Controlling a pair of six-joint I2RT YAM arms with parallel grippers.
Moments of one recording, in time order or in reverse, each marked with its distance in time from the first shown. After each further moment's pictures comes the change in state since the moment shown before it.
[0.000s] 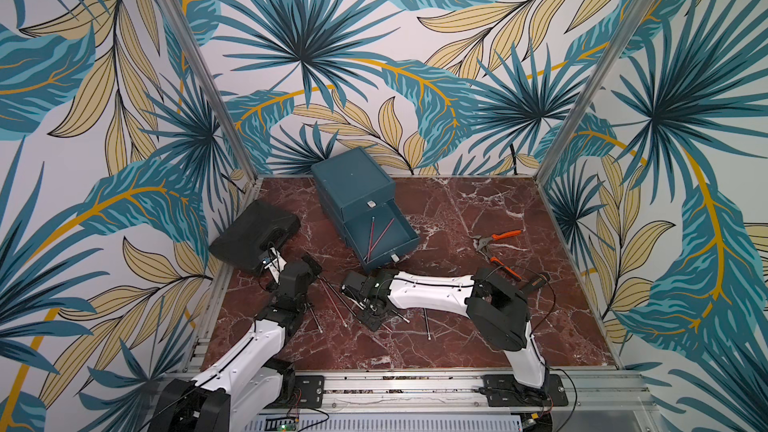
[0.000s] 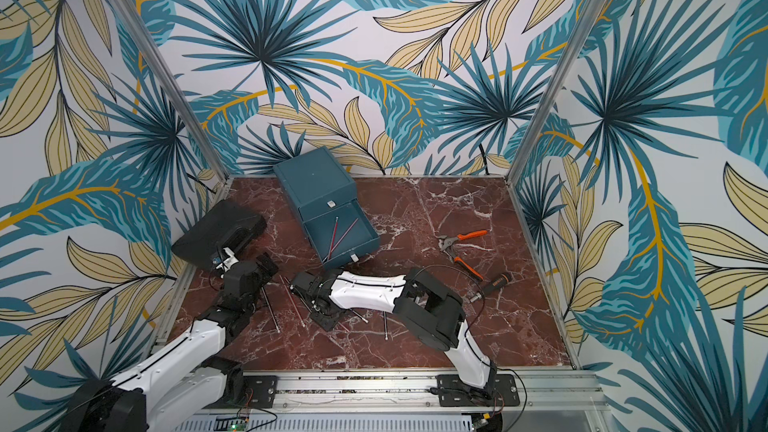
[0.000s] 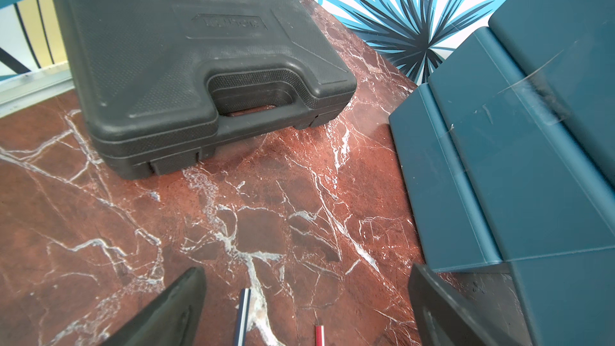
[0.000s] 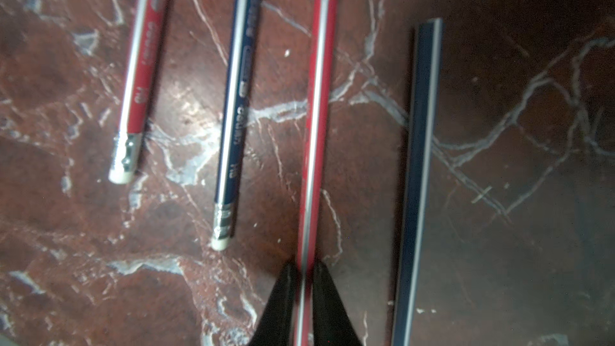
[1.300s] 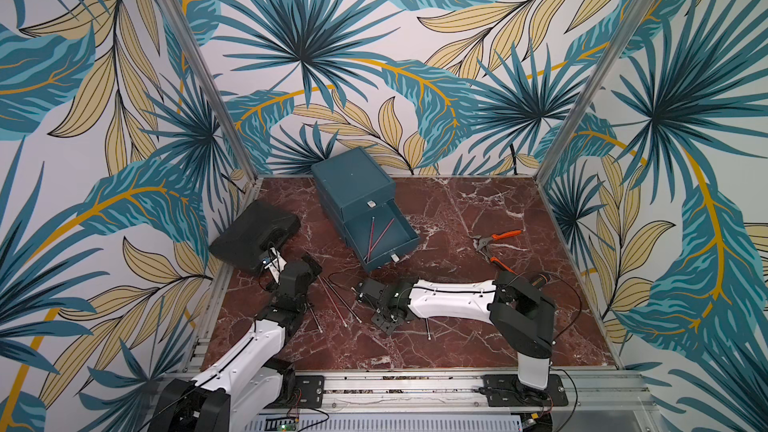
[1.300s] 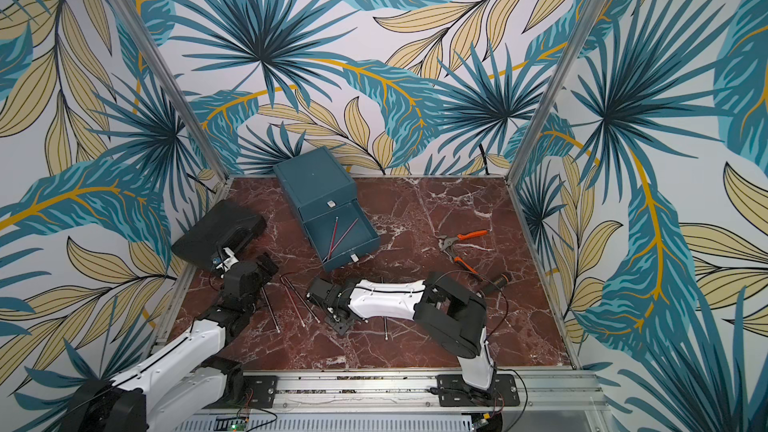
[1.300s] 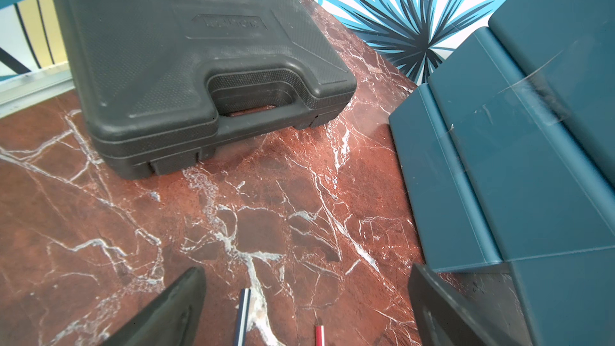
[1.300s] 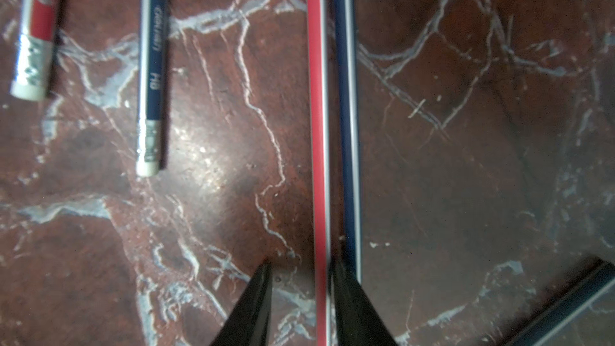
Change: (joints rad) left arm -0.001 0.000 0.000 0.000 0.000 0.000; right arm 0.003 -0.172 -0.259 0.150 0.095 0.014
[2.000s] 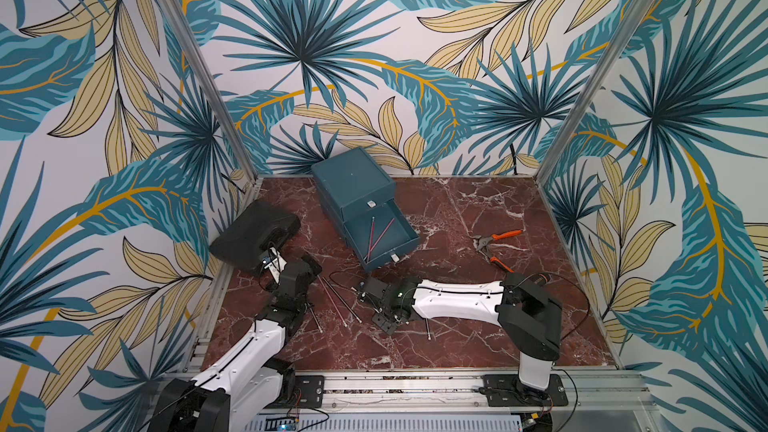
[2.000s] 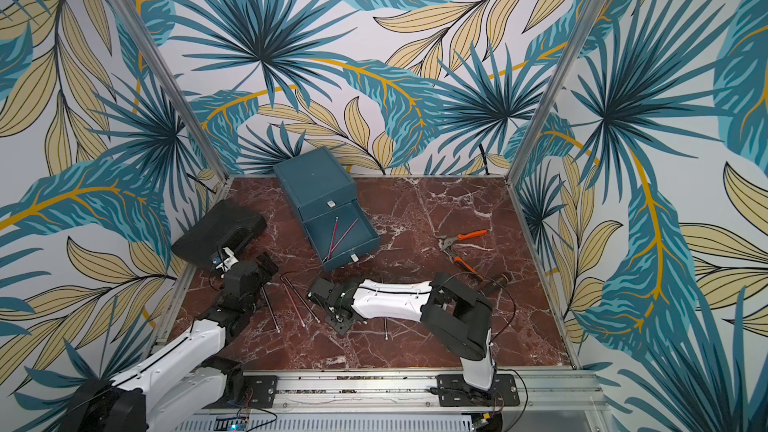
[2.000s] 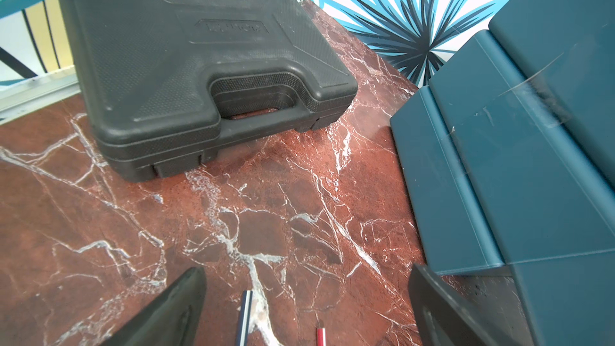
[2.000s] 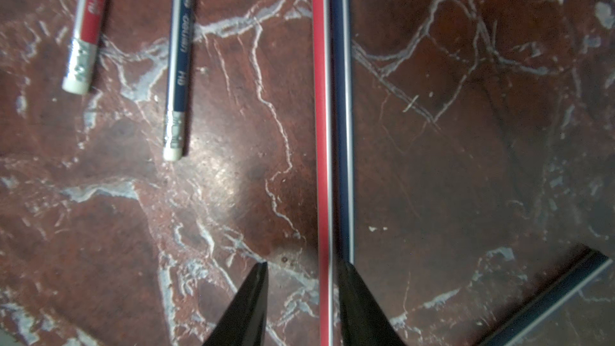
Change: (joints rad) left arm -0.004 0.000 0.002 -0.001 -0.015 0.002; right arm 0.003 -0.043 -0.016 -0.001 -0.011 0.001
